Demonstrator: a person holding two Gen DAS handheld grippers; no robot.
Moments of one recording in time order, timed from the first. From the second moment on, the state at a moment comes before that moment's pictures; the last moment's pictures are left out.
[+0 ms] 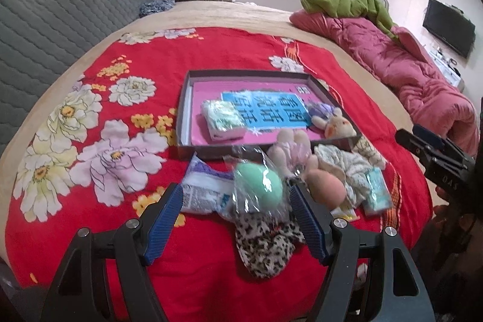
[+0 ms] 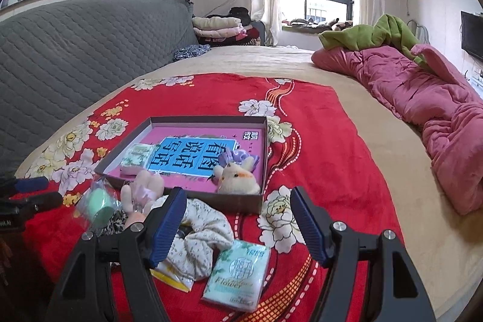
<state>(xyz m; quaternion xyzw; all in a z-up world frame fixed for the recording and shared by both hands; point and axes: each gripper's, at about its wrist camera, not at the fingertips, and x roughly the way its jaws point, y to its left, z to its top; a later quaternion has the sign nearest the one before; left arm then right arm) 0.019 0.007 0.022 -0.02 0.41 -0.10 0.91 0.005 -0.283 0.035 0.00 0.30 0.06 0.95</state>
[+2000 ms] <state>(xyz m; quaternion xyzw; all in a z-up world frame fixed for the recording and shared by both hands) 0.037 -0.029 -0.064 -0.07 0.53 -0.18 0.82 0.014 -0.270 -0.059 -0.03 0.48 0.01 0.88</state>
